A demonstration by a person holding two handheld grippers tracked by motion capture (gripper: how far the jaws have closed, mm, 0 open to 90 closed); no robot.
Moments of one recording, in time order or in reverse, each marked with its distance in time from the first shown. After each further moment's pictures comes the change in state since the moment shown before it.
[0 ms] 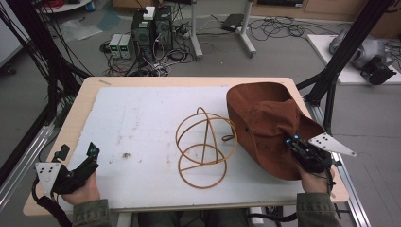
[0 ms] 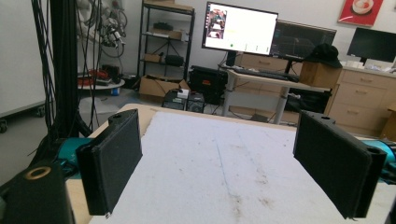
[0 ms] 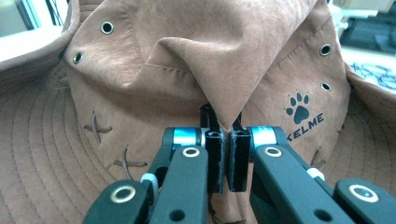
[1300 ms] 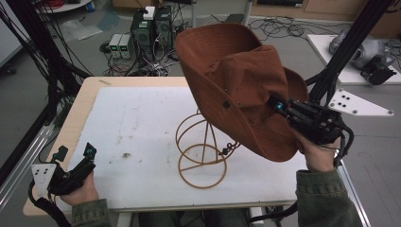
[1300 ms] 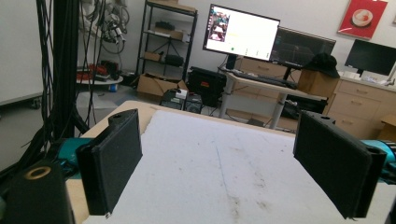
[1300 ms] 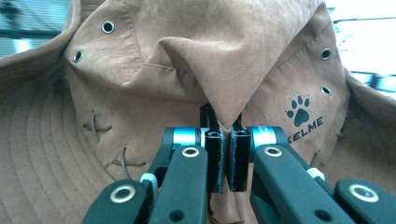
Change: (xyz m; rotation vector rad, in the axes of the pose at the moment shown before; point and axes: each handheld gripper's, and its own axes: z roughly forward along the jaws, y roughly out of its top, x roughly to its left) left arm 0.006 -0.001 -0.001 -0.008 0.004 -0.051; right arm 0.046 0.145 -0.024 -0.281 0.497 -0.049
